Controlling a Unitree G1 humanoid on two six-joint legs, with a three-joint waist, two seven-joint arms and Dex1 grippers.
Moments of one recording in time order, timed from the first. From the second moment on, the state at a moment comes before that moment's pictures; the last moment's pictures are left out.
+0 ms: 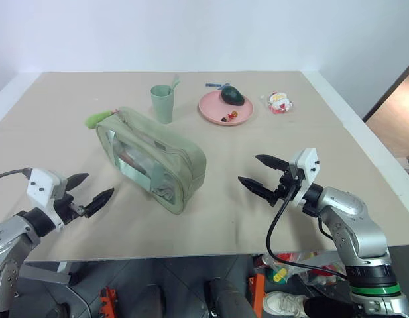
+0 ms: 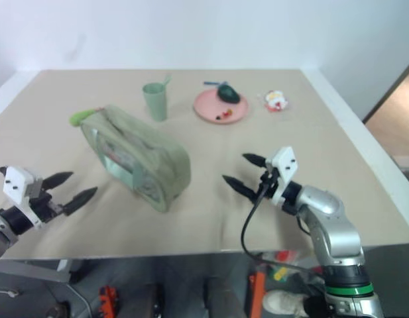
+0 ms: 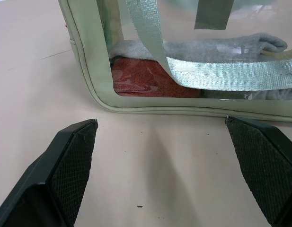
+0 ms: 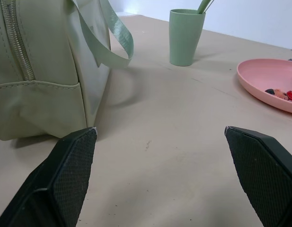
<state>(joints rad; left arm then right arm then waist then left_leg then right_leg) 0.11 0.68 0.42 -0.31 -0.55 0.39 -0.70 -0.26 -0.56 -0.09 -0.17 0.45 0.30 0.83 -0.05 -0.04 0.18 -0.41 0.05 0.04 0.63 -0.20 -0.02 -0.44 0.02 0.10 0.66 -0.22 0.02</state>
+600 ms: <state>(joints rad) 0.11 0.74 0.40 -0.53 -0.77 0.51 -0.82 -0.33 -0.66 -0.09 -0.18 0.54 0.41 0.93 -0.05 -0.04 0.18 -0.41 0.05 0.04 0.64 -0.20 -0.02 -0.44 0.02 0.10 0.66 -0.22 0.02</state>
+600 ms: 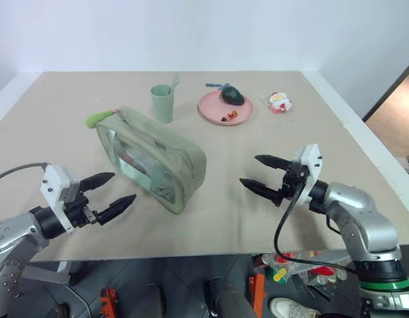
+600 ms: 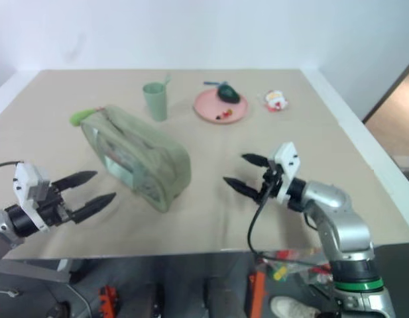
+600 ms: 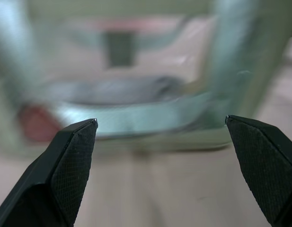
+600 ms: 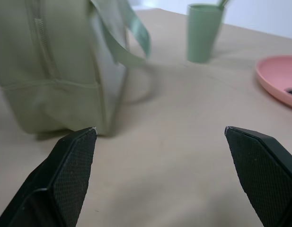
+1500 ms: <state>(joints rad) 0.04 0.86 0.33 -0.66 -0.94 0.67 -0.80 -0.70 -0.36 0.13 0.03 0.49 0.52 0.95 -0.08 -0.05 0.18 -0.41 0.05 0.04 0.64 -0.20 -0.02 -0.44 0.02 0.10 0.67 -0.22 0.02</state>
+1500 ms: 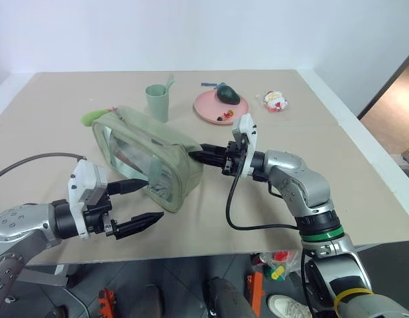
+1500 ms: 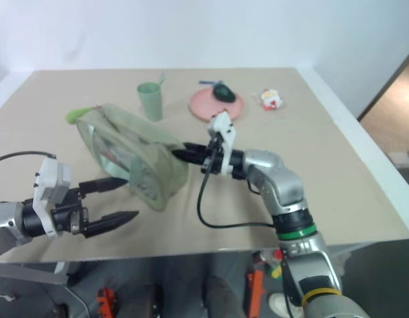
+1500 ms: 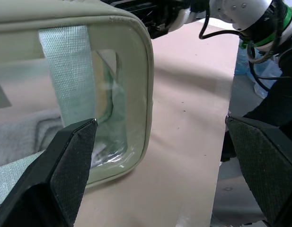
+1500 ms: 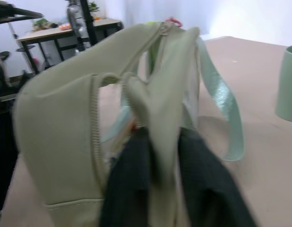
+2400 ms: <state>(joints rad) 0.04 0.80 0.27 -0.71 -0.89 0.66 -0.72 -1.22 -0.51 0.06 1.05 0.24 -0.14 1.46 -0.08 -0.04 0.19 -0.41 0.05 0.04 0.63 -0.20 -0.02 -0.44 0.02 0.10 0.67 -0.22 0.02</state>
